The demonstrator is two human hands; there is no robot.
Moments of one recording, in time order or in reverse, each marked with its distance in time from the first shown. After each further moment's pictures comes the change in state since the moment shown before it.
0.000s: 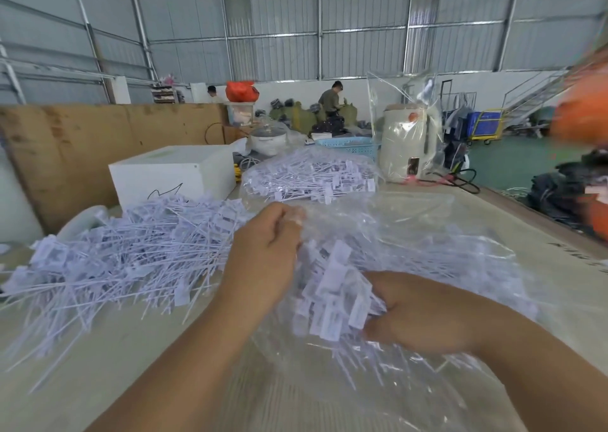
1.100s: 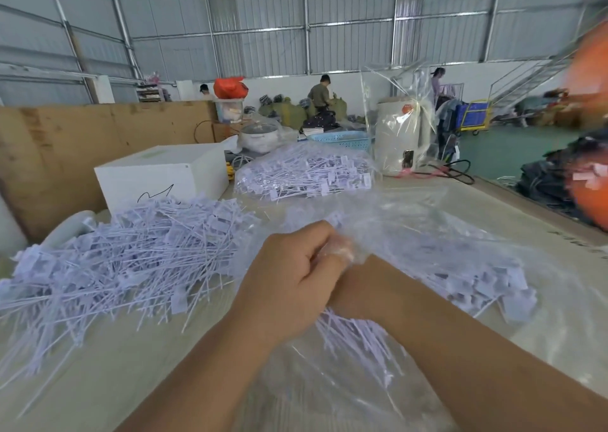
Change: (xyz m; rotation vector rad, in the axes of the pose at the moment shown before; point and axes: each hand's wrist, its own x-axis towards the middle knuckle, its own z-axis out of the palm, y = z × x) left_hand -0.017 0.006 0.002 0.108 -0.266 0.351; right_hand 0.070 -0.039 0.023 -0.360 0.135 0.072
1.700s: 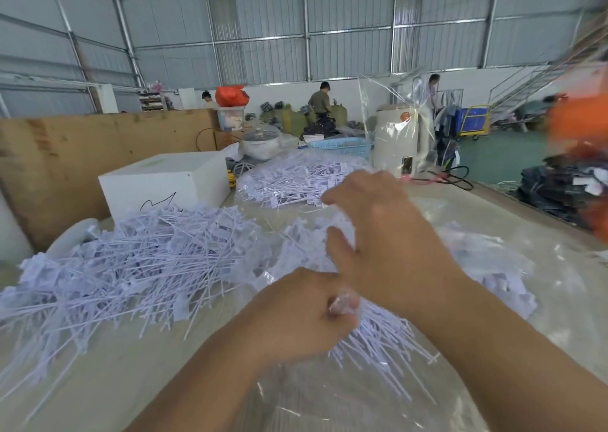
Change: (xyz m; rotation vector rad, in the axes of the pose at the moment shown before) left_hand -0.001 -0.011 0.004 0.271 -0.524 -0.134; right_hand -0.047 0.001 -0.049 -0.008 0.832 -0.209
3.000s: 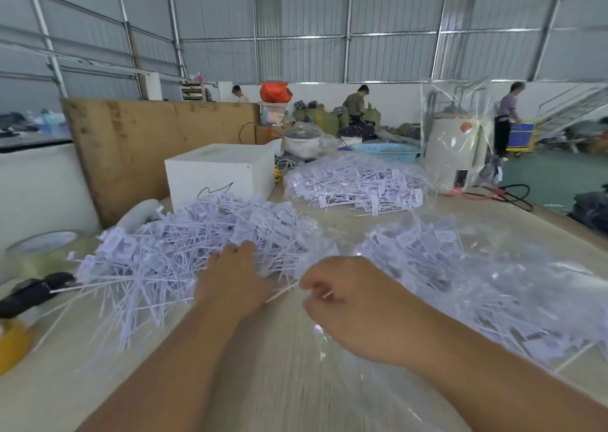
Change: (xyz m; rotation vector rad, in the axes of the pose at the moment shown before) left_hand -0.039 -0.152 -0.046 0.291 0.265 -0.776; right_hand 0.011 -0.078 0.065 0.414 -0.596 0.123
